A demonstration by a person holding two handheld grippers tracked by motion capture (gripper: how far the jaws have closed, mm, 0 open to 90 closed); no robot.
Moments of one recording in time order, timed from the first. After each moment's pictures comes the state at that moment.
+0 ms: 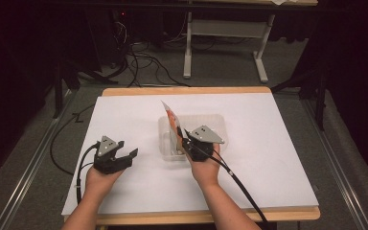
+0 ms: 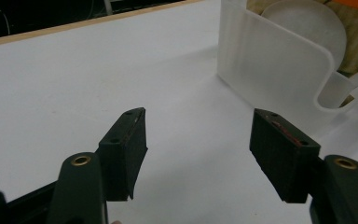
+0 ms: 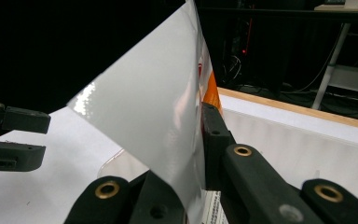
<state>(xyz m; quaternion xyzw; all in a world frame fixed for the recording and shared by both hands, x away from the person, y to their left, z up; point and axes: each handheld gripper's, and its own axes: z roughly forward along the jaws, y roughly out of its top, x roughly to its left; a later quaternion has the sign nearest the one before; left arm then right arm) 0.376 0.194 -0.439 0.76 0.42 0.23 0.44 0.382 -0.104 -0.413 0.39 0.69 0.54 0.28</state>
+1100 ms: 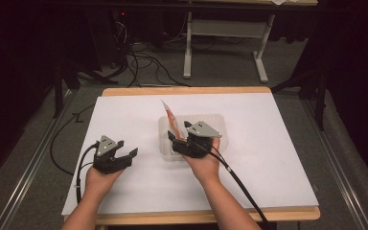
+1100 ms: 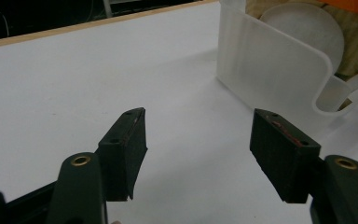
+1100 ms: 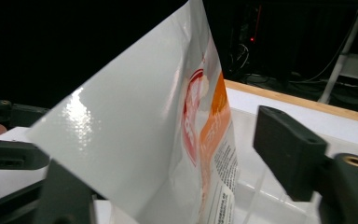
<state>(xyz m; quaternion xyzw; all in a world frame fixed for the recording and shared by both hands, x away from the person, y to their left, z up) 0.376 0.195 -0.438 0.76 0.42 0.23 0.45 0.388 -0.099 -0.403 0.40 0.70 0.53 0.26</state>
